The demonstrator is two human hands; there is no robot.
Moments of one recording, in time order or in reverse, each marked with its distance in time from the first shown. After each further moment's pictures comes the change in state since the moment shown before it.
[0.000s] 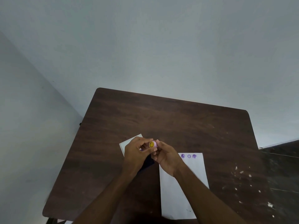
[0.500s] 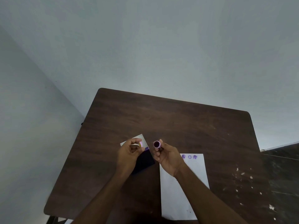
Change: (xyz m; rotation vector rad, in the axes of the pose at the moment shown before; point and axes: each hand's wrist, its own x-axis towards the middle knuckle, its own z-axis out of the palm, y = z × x) left_hand -0.007 -0.028 -0.014 -0.234 0.070 -0.192; right_hand -0.001 0.002 -0.003 0.075 0.011 -0.034
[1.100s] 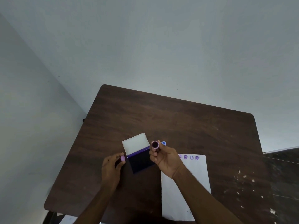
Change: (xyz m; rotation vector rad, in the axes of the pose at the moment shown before) left_hand -0.021 -0.098 -0.053 0.446 0.123 0.006; right_hand 0.004 0.013 0.007 0.157 -0.124 0.067
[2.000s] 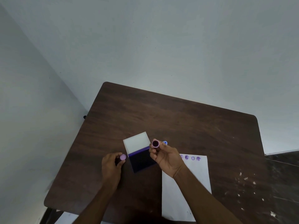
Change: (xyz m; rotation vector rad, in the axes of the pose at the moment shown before) left_hand 0.006 -0.008 0.007 -0.001 0.074 -0.017; right_hand 0.003 -0.002 0.003 0.014 0.022 0.003
